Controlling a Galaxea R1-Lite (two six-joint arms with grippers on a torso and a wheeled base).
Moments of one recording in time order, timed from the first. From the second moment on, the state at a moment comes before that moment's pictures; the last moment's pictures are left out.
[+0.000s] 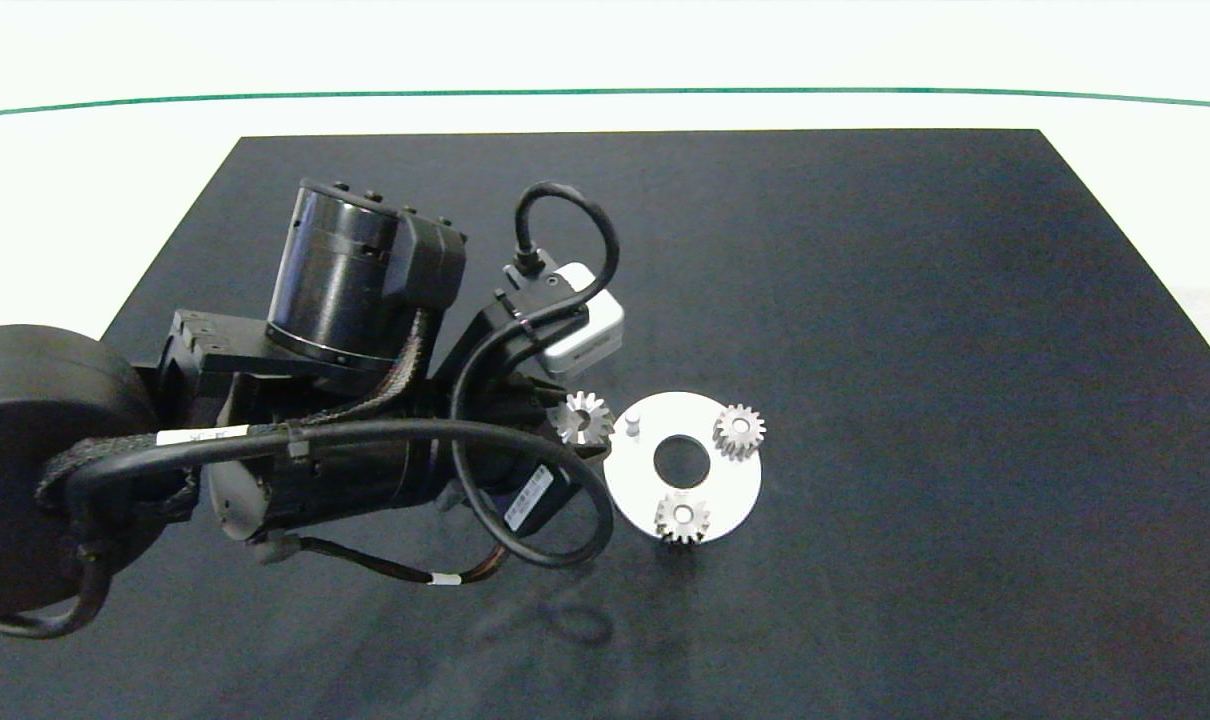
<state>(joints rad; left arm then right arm) -0.76 1.60 -1.12 -0.01 0.08 0.44 0.35 0.07 -0.71 0.68 -0.49 -0.38</state>
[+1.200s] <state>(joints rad) -0.77 1.85 -1.37 0.08 0.17 0.46 0.35 0.05 -0.71 0.68 -0.49 -0.38</state>
